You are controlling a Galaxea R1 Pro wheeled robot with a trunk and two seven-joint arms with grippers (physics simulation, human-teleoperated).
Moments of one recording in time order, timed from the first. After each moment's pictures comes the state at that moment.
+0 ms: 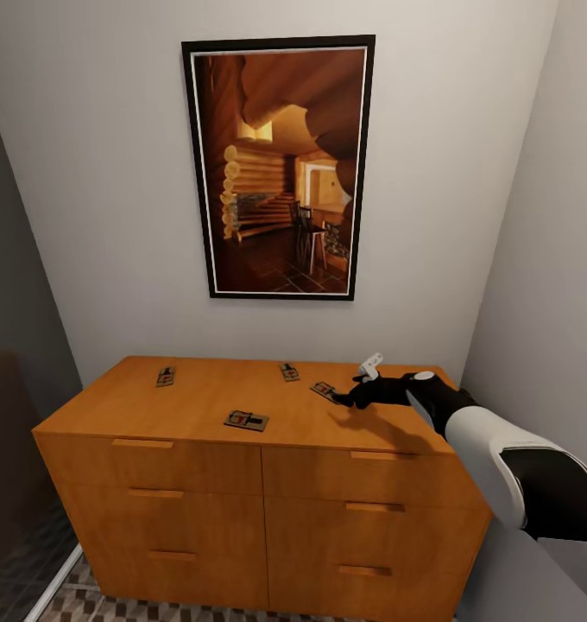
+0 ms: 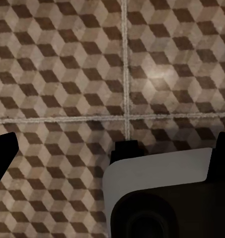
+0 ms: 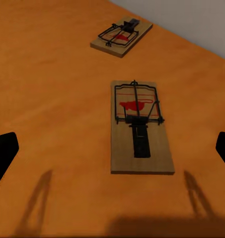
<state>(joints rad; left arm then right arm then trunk) -0.07 0.06 -0.11 -0.30 0.01 0.03 0.00 -1.18 -0.06 0.05 -0.14 0.29 0.02 0.79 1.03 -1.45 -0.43</state>
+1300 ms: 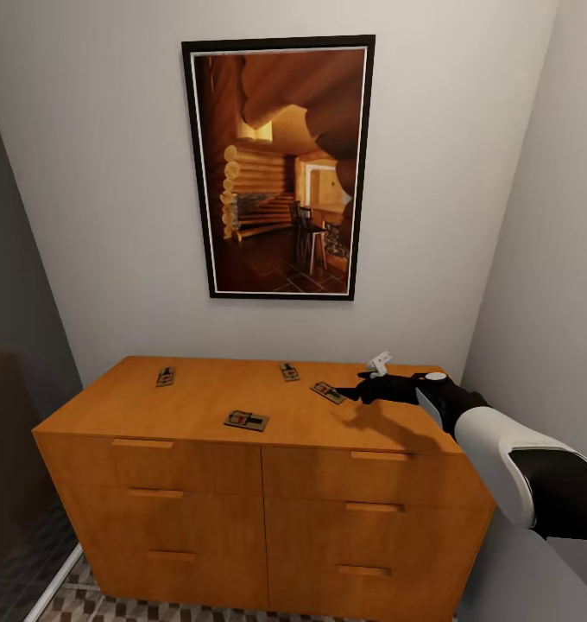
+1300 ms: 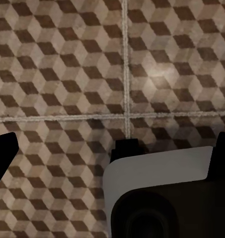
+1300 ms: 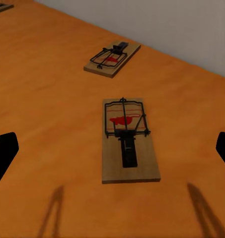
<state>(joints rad) -0.07 0.06 -0.11 -0.29 0.01 0.03 0.00 -1.18 -0.10 0.05 -0.14 0.16 0.00 0.82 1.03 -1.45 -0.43</state>
